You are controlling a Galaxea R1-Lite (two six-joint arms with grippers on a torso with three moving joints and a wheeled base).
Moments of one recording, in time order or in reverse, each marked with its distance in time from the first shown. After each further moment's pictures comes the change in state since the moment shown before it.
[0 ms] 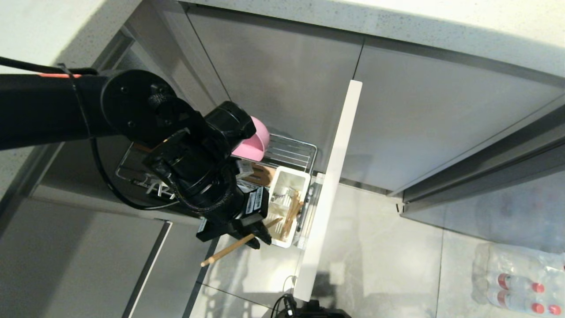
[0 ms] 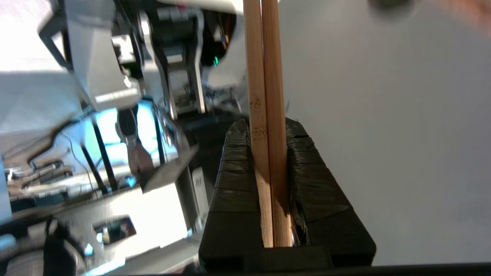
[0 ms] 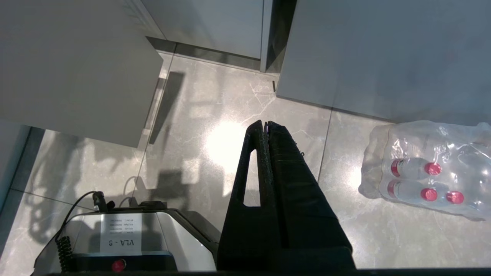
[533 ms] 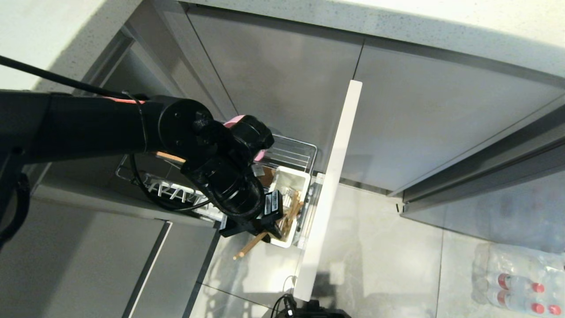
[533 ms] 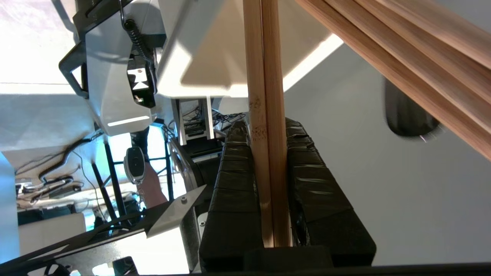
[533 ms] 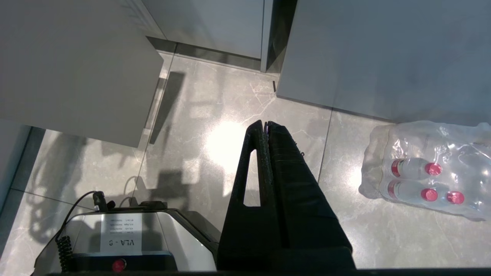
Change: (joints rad) left arm 0.000 0.101 -0.007 -0.108 0.068 -0.014; right arm 0.000 0.000 0.000 0.000 0.000 0.000
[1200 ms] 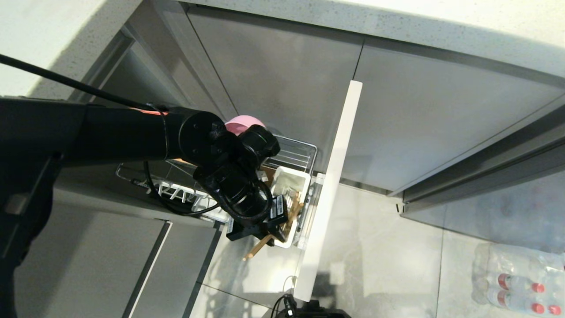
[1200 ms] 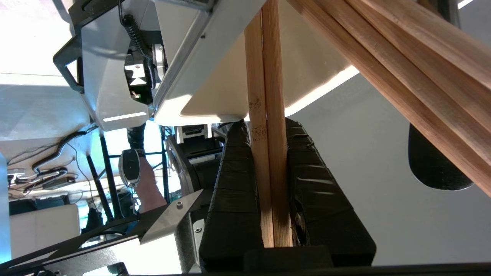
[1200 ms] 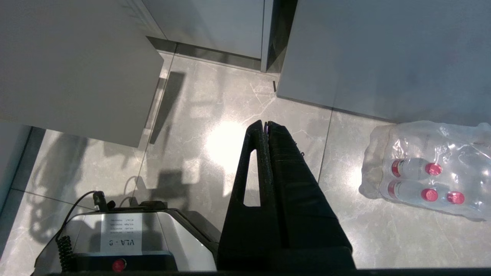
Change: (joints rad) left arm 0.002 0.048 -0.001 -0.022 0.002 -0.023; right arm 0.000 0.000 0.000 0.000 0.000 0.000
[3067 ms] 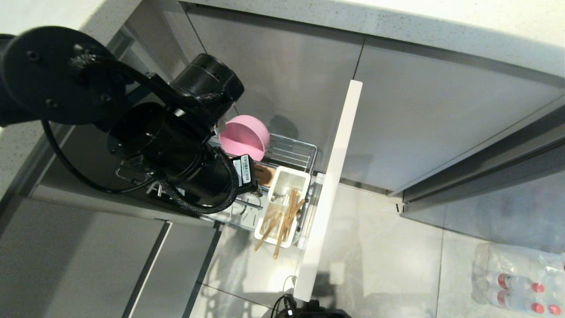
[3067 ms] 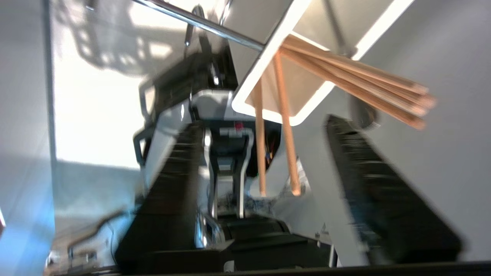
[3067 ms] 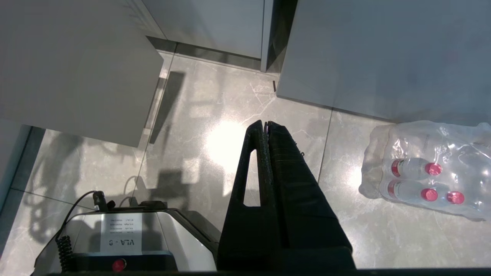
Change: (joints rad) left arm -0.084 -0.284 0.015 0.002 0.430 -0.041; right arm 0.000 0.000 0.000 0.001 0.000 0.000
